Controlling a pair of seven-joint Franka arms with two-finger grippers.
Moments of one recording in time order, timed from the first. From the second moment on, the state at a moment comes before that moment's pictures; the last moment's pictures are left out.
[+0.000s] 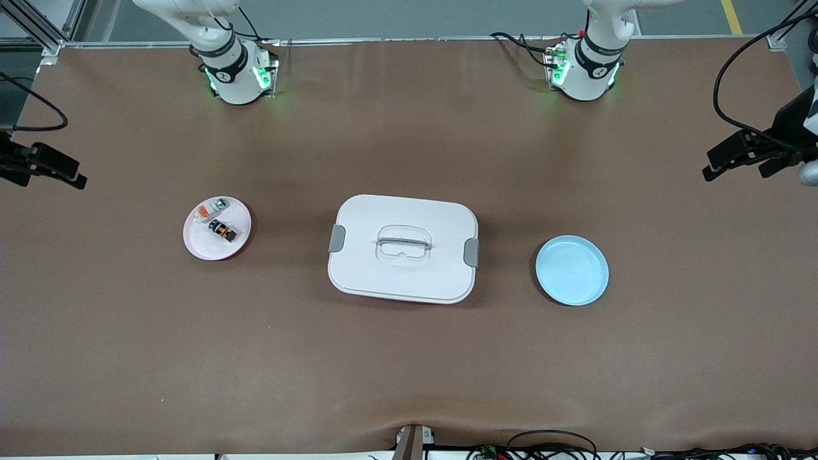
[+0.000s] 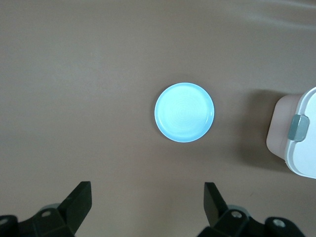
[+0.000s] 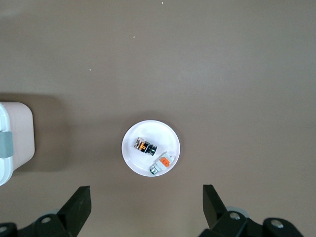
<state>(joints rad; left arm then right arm) 0.01 -0.01 -0.03 -1.57 -0.05 1.61 -0.10 -0.10 0.08 0.04 -1.46 0.01 1.52 0.02</state>
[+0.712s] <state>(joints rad) 0.01 -0.01 -0.03 -1.57 -0.05 1.61 -0.10 -0.15 0.24 0.04 -1.47 0.00 1.53 0.02</state>
